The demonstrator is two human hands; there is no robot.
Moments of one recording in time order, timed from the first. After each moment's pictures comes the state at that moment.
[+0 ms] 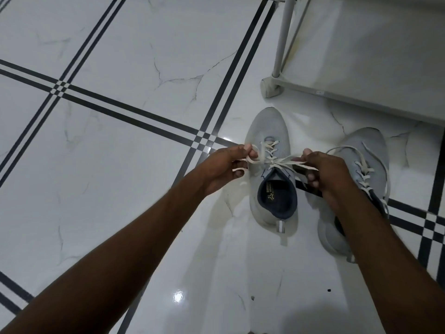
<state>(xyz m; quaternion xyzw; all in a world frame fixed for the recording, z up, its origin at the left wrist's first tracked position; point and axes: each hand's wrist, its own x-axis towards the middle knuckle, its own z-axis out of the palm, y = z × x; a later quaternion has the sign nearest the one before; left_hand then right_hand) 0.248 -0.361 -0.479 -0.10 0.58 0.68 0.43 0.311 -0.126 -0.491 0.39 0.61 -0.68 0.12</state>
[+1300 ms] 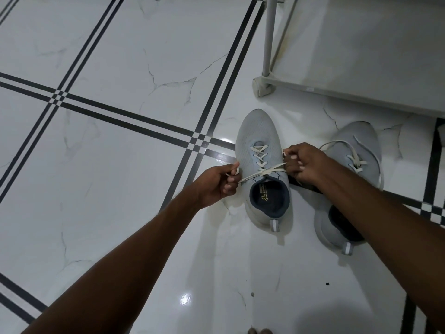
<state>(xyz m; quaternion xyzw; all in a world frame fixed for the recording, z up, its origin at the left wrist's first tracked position) 0.271 -0.373 -0.510 -0.16 0.50 0.70 0.49 0.270 -0.126 -0.519 0.44 0.33 -0.79 0.27</state>
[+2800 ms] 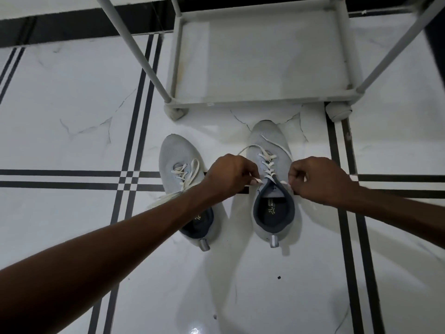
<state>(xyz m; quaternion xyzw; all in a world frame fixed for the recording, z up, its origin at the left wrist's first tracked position) 0.285 -0.171 -0.464 0.39 0.85 0.21 0.29 0.412 0.017 -0.457 0.15 0.93 -0.30 0.14</state>
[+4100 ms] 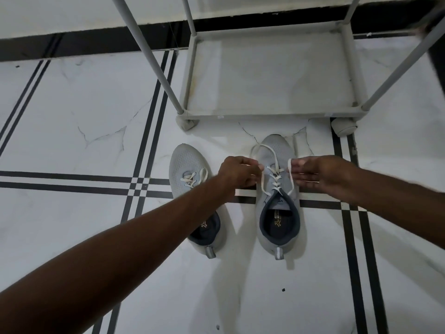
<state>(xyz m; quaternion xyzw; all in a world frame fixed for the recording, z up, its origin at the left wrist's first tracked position) 0.276 -0.154 -0.467 -0.08 0.74 0.51 0.43 0.383 0.035 -0.444 0.44 0.53 -0.72 0.14</state>
